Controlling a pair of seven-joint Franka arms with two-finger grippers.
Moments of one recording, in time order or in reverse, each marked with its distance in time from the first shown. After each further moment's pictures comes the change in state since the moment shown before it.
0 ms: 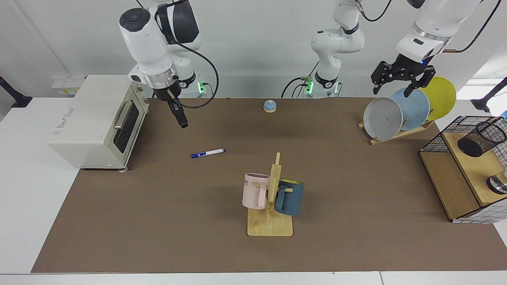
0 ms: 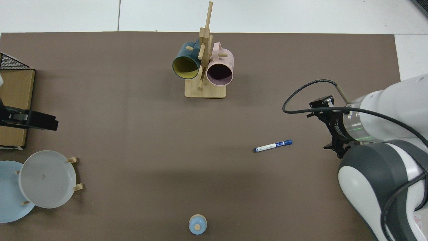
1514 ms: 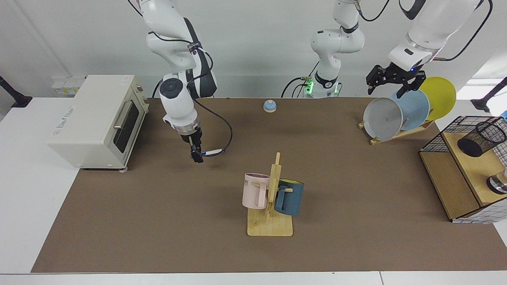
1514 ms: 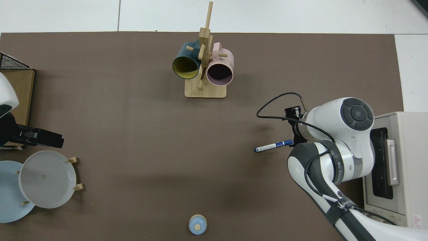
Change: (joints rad) left arm 0.001 -0.058 0.012 -0.146 -0.001 0.002 0.051; right arm 0.064 0.193 0.008 -0.319 0.000 0.547 0.267
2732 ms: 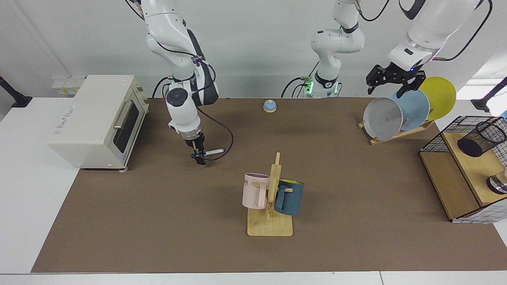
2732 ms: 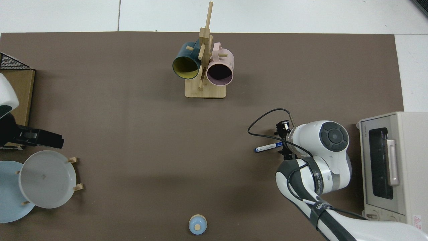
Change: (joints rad) left arm 0.000 -0.002 0.000 -0.003 0.000 0.000 0.000; right arm 0.005 0.047 -0.003 -0.101 0.000 0.152 0.001
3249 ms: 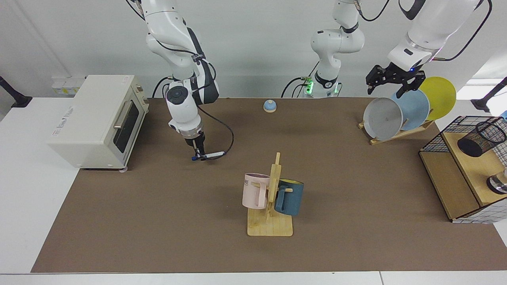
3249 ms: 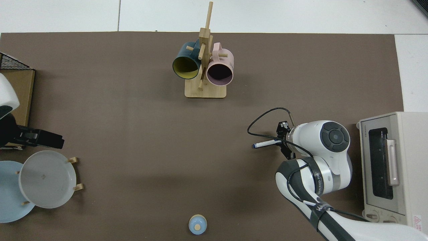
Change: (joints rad) left arm 0.000 -0.001 0.000 -0.003 0.000 0.000 0.000; right arm 0.006 -0.009 0.000 0.005 0.000 0.004 0.000
